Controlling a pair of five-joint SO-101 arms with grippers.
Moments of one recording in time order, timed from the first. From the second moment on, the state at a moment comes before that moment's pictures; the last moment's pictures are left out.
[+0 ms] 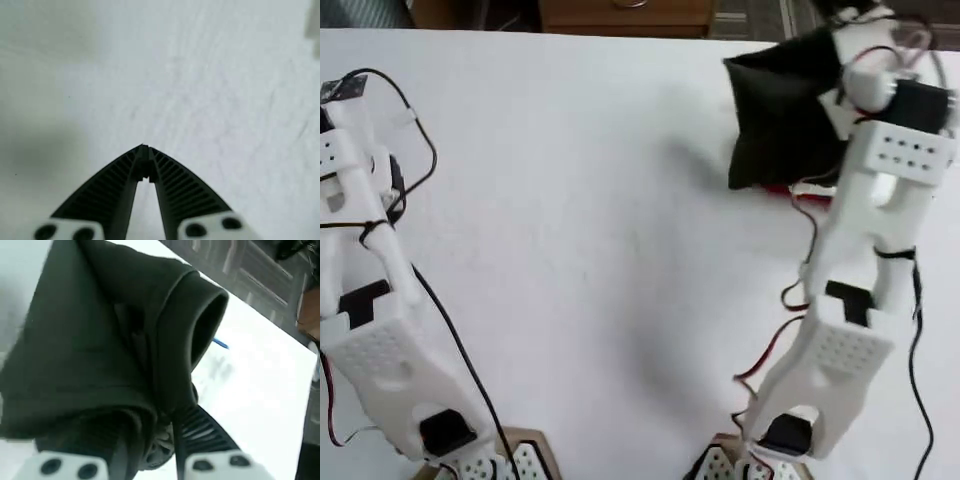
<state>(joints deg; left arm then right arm) -33.3 26.5 -30.9 98.1 -8.0 15.0 29.9 -60.9 86.4 45.4</state>
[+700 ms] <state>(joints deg) -33.3 26.5 -30.7 98.0 -8.0 28.7 60.8 -76.6 71.0 46.7</state>
